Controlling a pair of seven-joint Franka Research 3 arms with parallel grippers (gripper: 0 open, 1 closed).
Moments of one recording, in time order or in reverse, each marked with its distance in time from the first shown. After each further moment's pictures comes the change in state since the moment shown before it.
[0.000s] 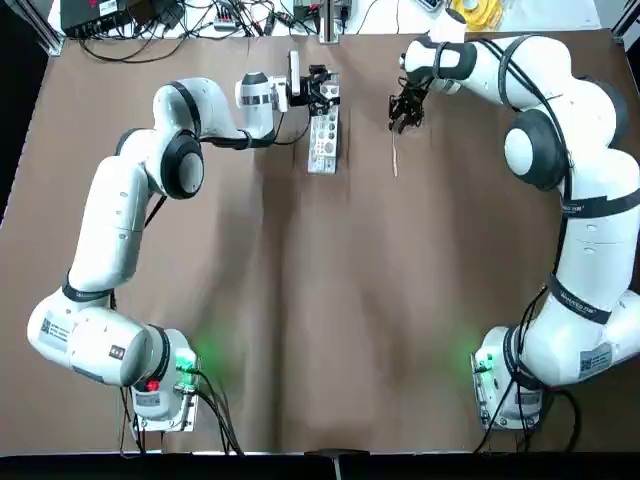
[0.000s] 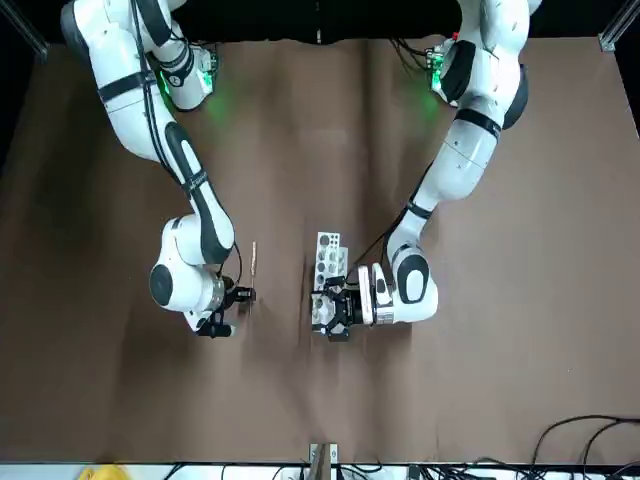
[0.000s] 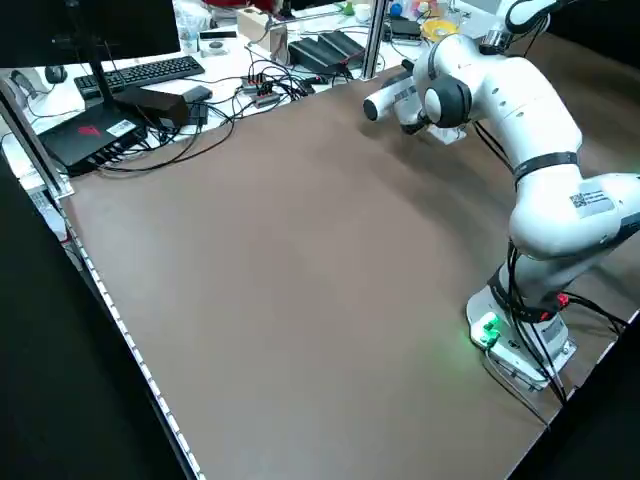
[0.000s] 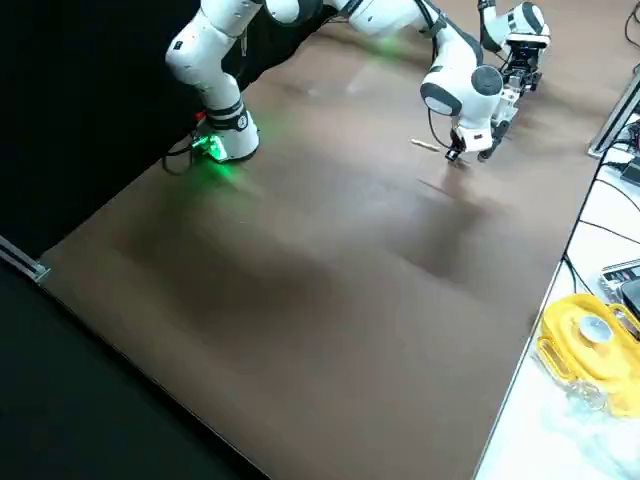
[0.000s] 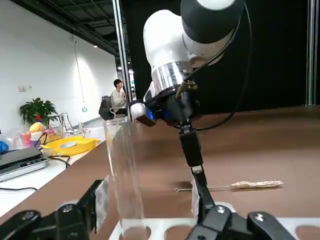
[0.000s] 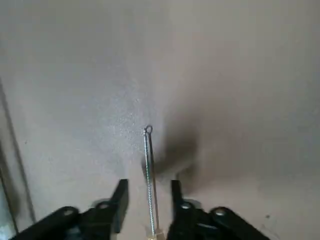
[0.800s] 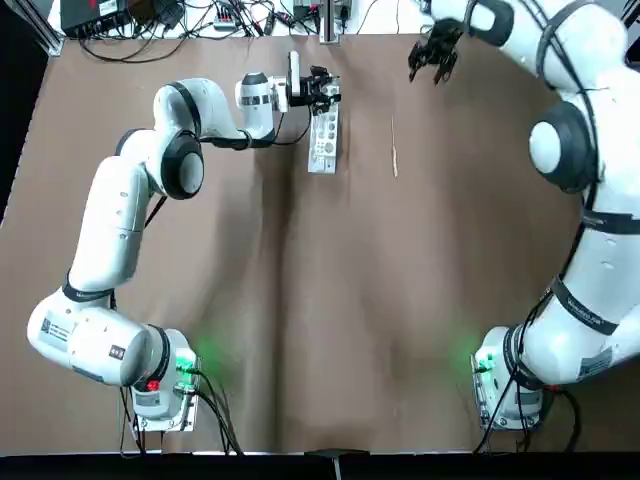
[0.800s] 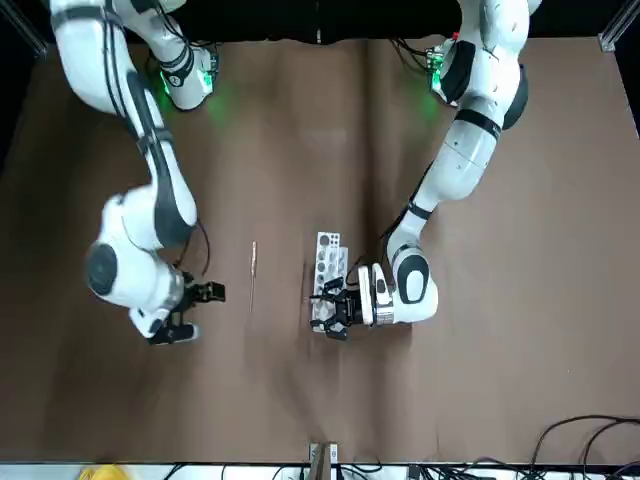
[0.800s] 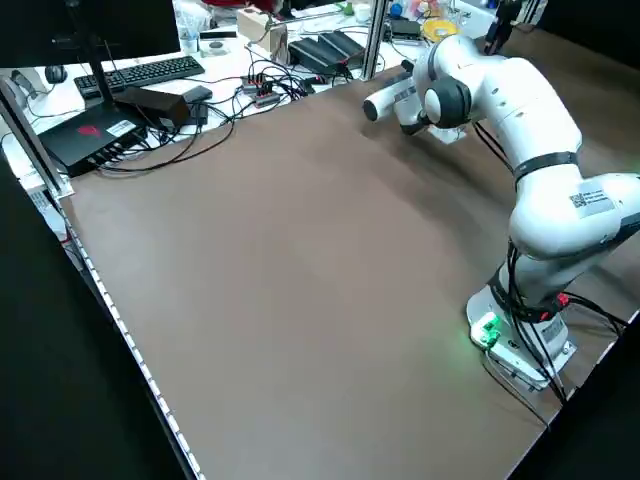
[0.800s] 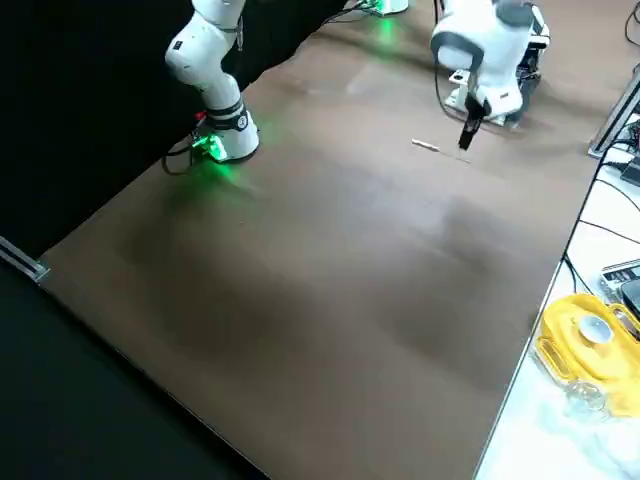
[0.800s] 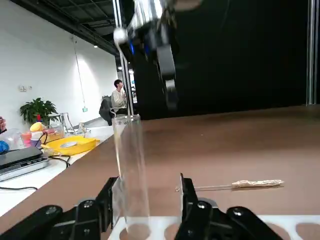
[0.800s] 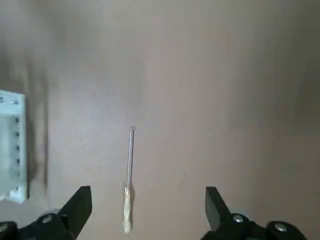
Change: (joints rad) left arm 0.000 0.003 0.001 0.003 -0.001 0.000 0.003; right arm -0.014 -0.206 -0.082 0.092 -0.190 -0.247 -0.037
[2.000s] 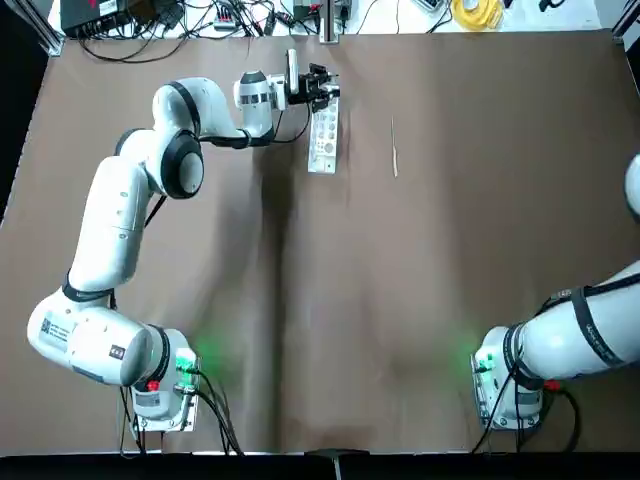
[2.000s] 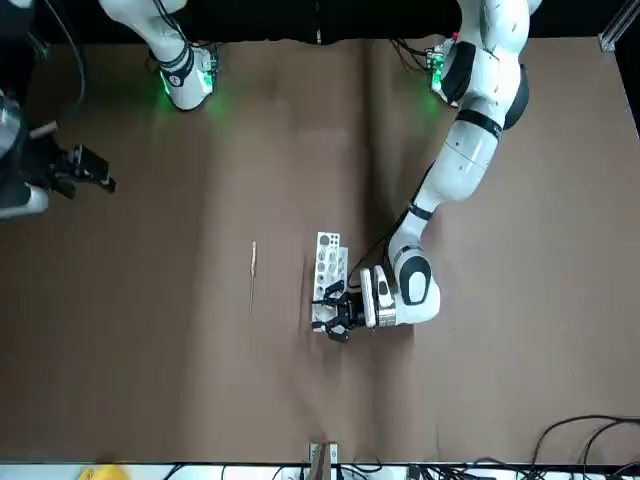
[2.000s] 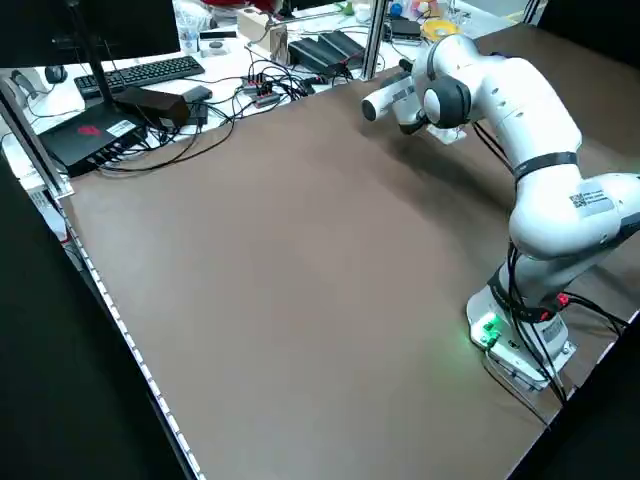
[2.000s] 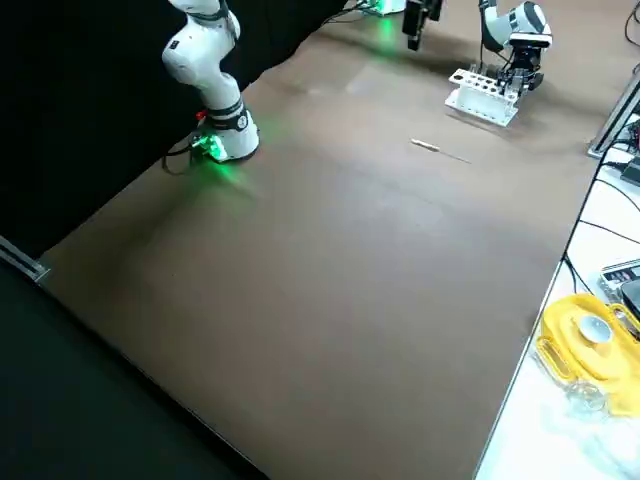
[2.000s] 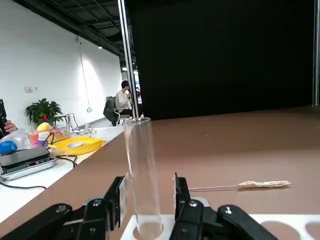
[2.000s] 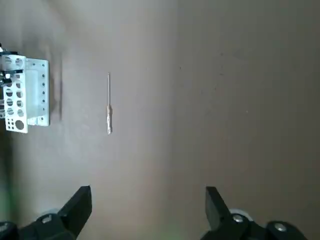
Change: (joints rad) left arm 0.002 0.000 0.008 0.006 -0.017 0.001 0.000; right arm -0.097 -0.489 -0.079 0.021 -0.114 -0.525 0.000
